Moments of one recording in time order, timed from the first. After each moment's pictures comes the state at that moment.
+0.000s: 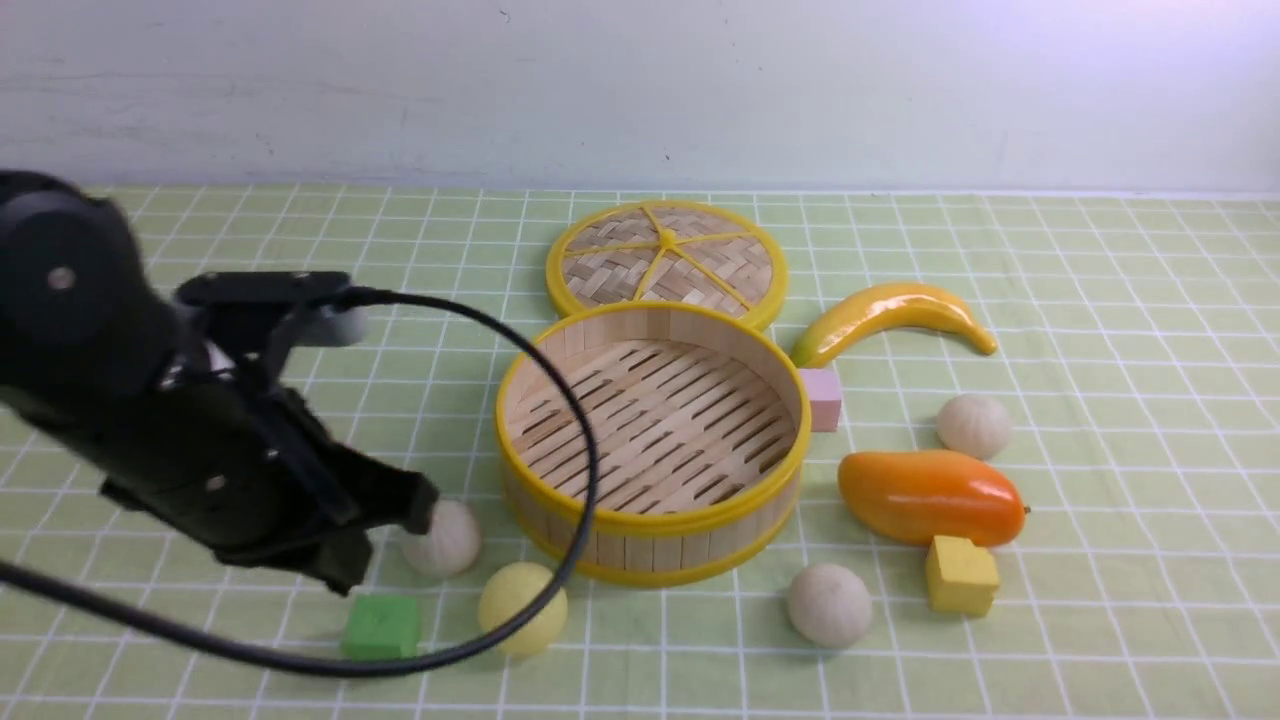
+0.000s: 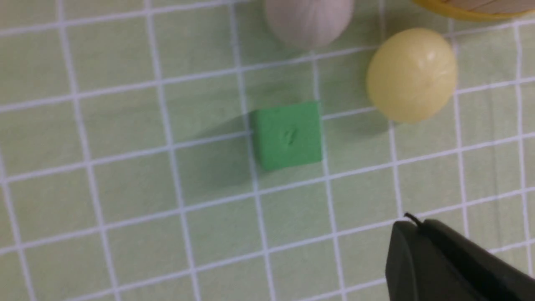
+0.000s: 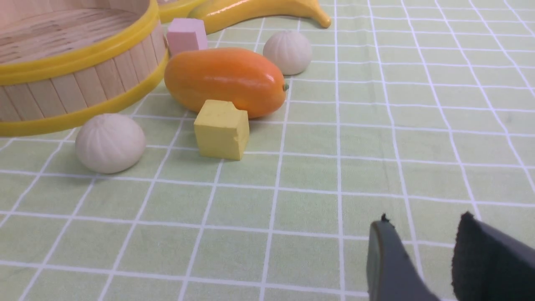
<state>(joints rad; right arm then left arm) 0.07 -0.01 0.02 0.06 0.38 -0.03 -0.38 1.41 -1.06 -0.10 0.91 -0.16</state>
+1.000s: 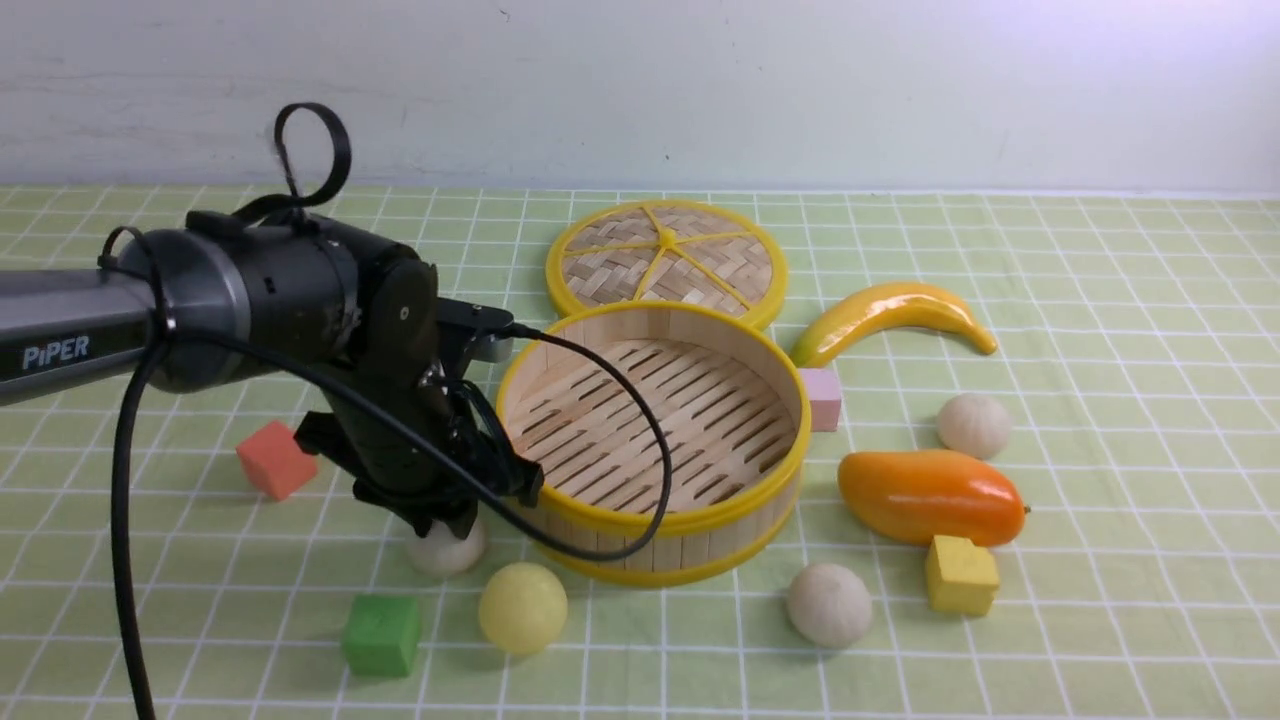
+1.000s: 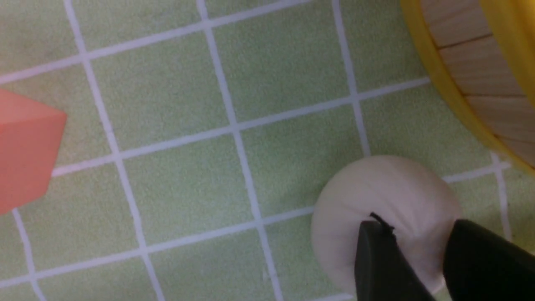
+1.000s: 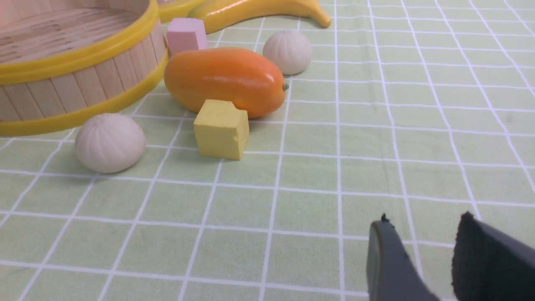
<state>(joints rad) 0.07 -0.01 0.02 0.06 0.38 -0.03 -0.39 1.89 -1.30 0.08 0.74 -0.18</state>
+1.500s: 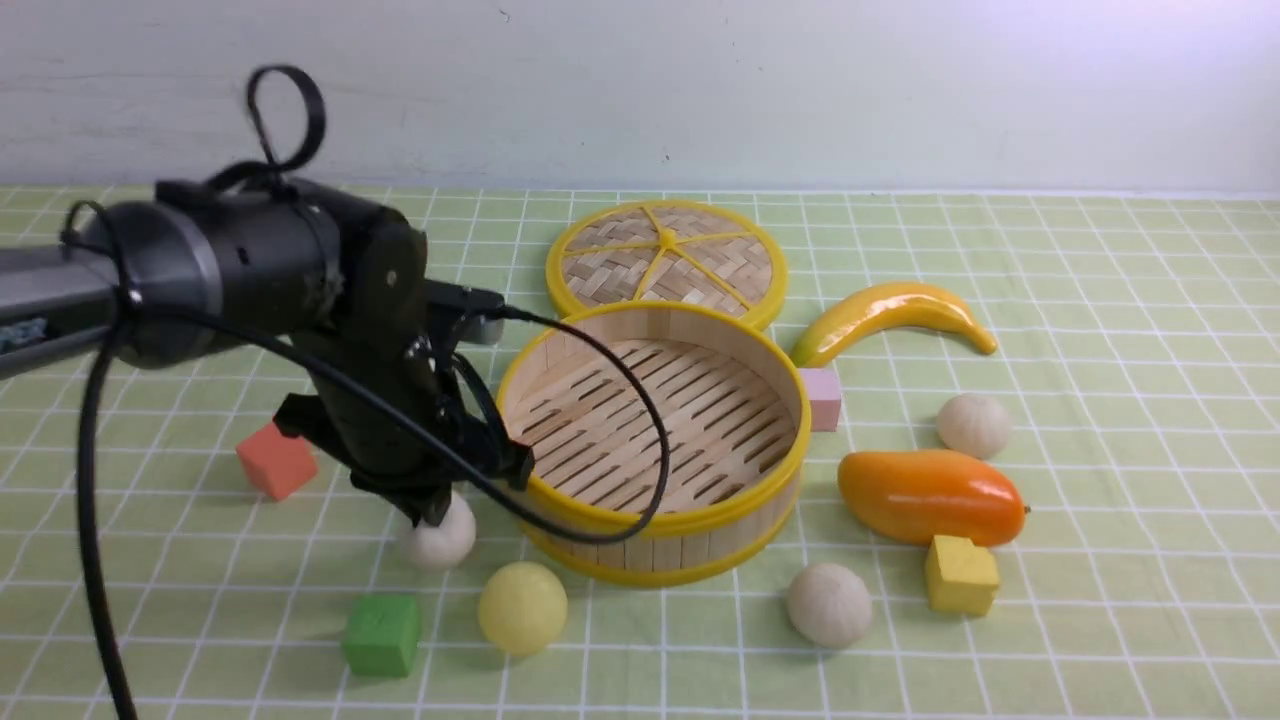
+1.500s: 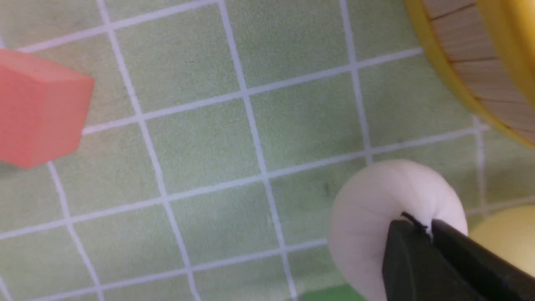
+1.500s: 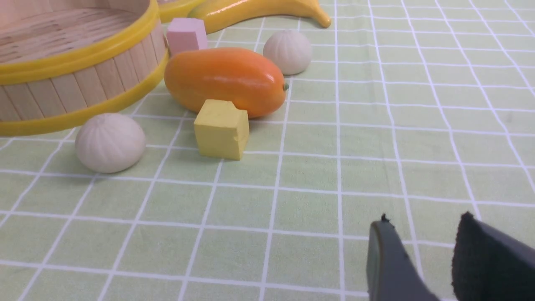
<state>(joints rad) 0.07 -0.01 0.02 0.06 0.38 -0.03 -0.41 1.80 -1.35 0.06 0.87 -0.18</state>
